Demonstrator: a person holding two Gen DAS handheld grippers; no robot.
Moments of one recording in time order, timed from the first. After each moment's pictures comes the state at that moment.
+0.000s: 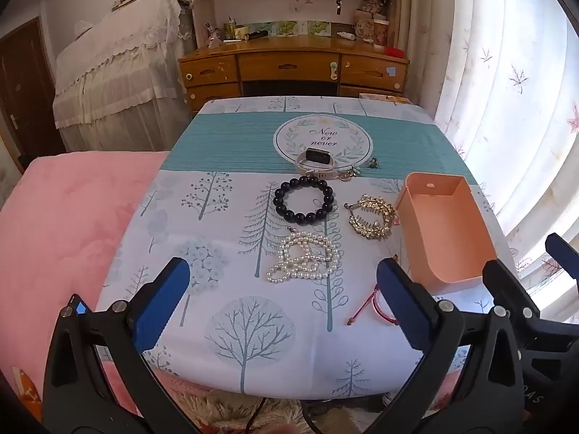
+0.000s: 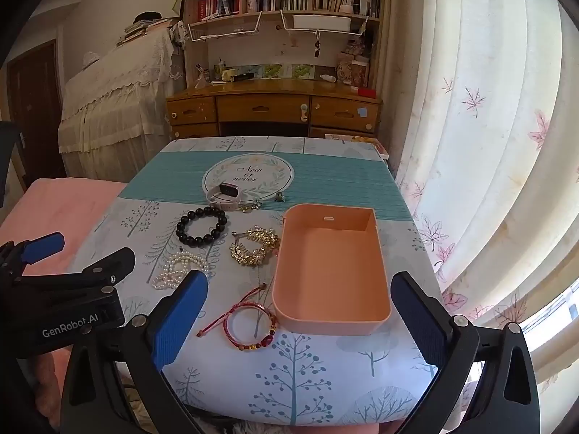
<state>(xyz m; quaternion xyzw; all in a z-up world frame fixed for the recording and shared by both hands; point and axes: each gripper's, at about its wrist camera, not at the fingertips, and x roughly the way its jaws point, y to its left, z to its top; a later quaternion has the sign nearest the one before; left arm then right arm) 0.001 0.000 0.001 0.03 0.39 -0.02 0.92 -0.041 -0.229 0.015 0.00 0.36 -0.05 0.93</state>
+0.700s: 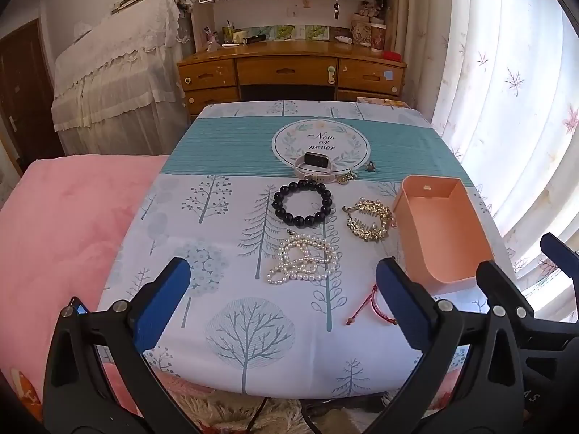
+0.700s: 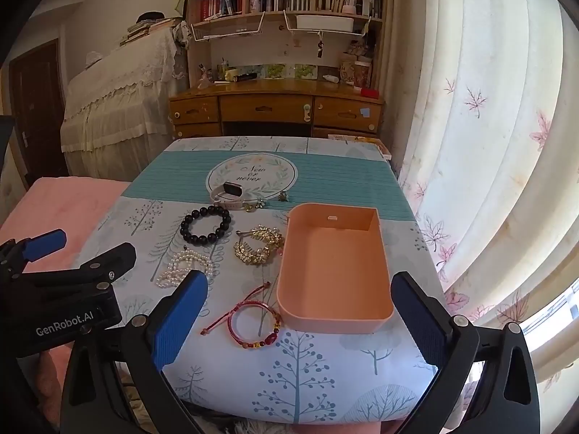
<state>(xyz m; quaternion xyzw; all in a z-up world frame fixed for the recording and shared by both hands) -0.006 0.001 0.003 0.02 0.39 -0.03 0.92 -0.045 -0.227 0.014 0.00 0.36 -0.04 0.93</state>
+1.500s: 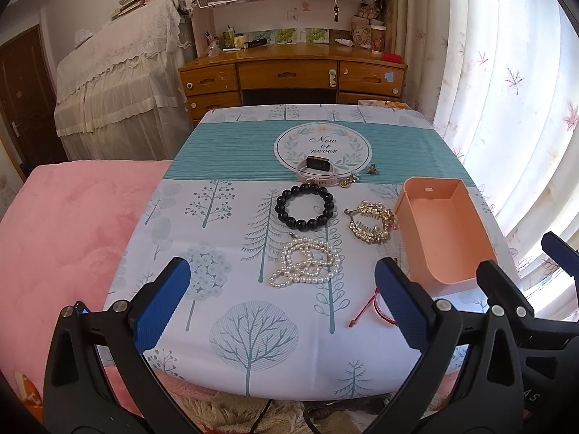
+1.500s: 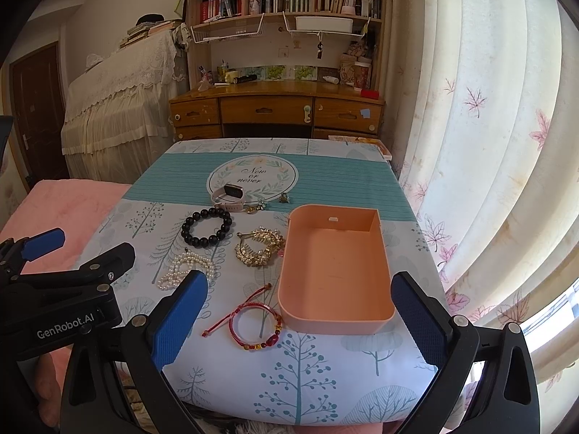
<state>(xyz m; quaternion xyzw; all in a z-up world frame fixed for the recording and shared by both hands) -0.009 0.001 0.006 0.03 0.38 -0.02 0.92 -0.045 -0.223 0.016 0.00 0.36 -0.04 0.93</state>
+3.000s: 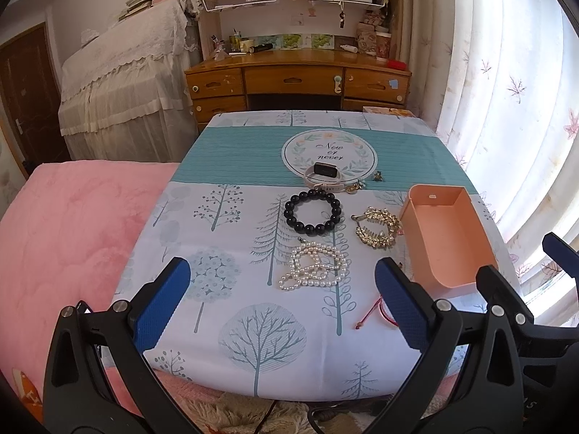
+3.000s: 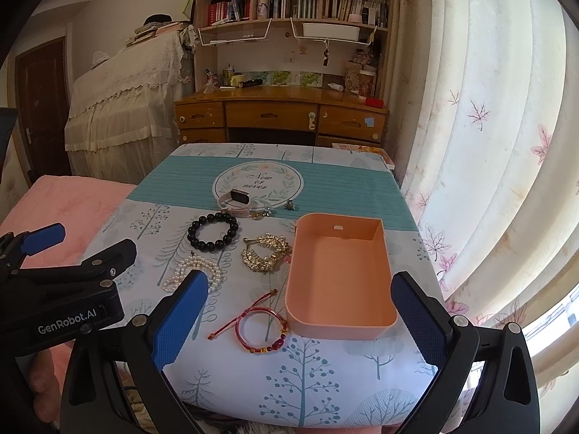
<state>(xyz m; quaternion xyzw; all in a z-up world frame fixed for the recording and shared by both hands) -0.009 0.013 0.014 0.03 0.37 -0.01 0.93 -0.041 -0.216 0.020 -0.01 0.36 -0.03 0.93</state>
